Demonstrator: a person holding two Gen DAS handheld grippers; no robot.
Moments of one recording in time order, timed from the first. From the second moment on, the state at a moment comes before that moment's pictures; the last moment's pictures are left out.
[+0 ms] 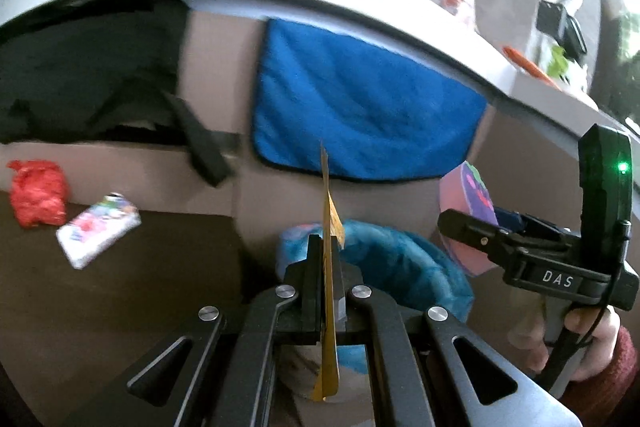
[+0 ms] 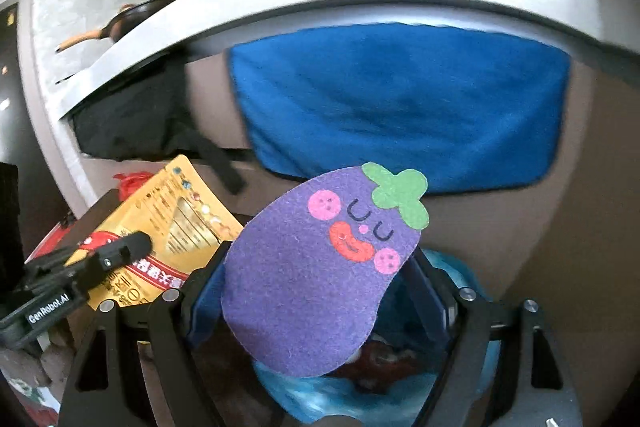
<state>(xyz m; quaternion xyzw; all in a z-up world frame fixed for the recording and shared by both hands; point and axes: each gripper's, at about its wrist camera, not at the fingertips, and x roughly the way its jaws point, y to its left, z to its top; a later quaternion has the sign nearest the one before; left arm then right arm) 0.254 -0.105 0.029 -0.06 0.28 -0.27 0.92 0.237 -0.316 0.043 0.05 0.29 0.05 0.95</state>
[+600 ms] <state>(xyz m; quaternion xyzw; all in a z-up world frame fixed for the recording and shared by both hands) 0.272 -0.175 -0.011 -0.05 0.32 -0.30 0.90 0.234 -0.368 -0.008 0.08 0.32 0.03 0.94</state>
